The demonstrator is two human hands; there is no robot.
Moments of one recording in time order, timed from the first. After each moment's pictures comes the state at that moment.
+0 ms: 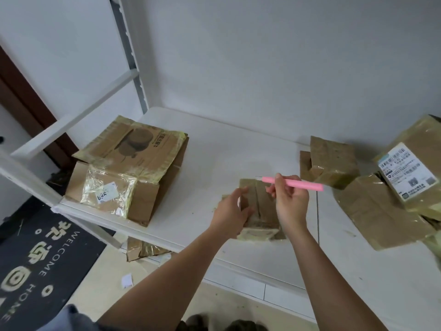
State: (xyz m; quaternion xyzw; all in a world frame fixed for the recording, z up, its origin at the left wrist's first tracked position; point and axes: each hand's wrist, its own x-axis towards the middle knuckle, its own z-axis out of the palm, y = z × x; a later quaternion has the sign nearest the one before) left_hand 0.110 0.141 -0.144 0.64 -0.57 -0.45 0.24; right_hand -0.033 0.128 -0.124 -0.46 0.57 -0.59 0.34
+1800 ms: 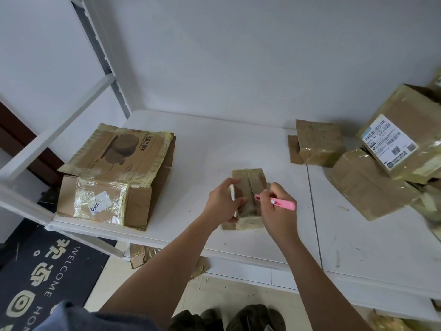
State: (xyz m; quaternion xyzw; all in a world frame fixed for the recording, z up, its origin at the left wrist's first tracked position) left_hand 0.122 0.131 -0.139 0.61 -0.49 -0.57 0.26; right_hand -0.017 0.185 -0.125 -0.53 0.65 -0.48 0.25
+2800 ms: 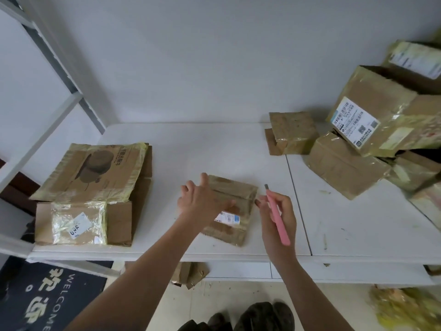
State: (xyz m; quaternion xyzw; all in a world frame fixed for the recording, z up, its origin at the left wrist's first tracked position) left_hand 0.120 0.132 -0.119 0.69 -0.69 -0.21 0.02; right_hand -0.029 0.234 -0.138 -0.41 0.60 -0.62 0.28
